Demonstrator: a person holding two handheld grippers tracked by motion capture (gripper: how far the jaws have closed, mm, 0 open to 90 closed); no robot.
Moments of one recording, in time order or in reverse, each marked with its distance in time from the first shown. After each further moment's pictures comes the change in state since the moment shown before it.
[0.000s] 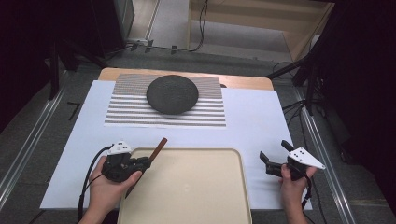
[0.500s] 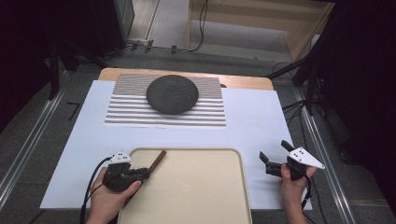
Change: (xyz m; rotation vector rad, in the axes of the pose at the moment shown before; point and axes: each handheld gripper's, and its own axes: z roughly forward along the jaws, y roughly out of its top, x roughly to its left) left arm 0.005 -0.031 0.012 0.051 -0.012 -0.062; right arm 0.000 0.000 0.001 0.007 -0.004 -0.004
